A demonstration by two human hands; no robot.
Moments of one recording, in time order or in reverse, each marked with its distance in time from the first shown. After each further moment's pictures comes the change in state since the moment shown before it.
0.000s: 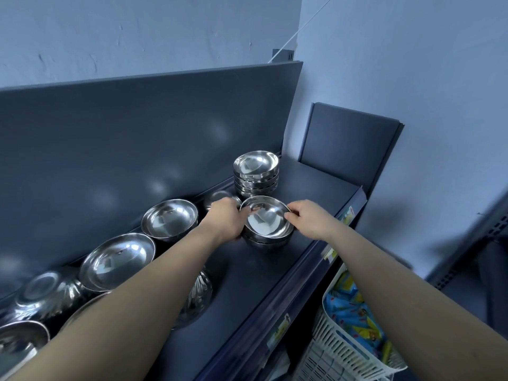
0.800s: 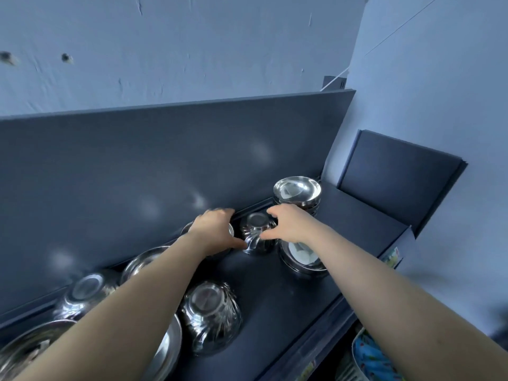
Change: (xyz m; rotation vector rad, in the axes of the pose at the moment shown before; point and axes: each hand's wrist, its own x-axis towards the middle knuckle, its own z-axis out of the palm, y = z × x) left_hand 0.011 -0.060 -0.064 0.398 0.047 -0.051; right_hand 0.064 -0.097 0.013 -0.167 -0.139 -0.238
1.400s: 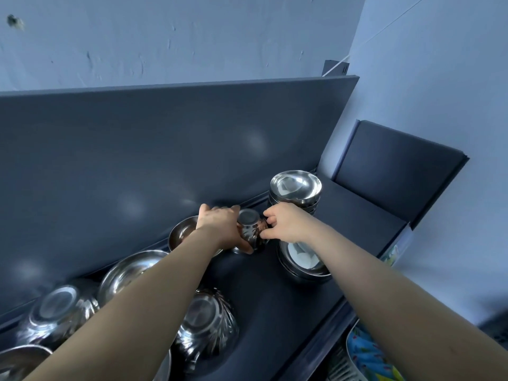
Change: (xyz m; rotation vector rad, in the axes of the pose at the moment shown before) left_hand 0.055 0.004 0.034 0.212 -0.057 0.020; right_hand 0.027 0.014 0.013 0.064 -0.040 0.017
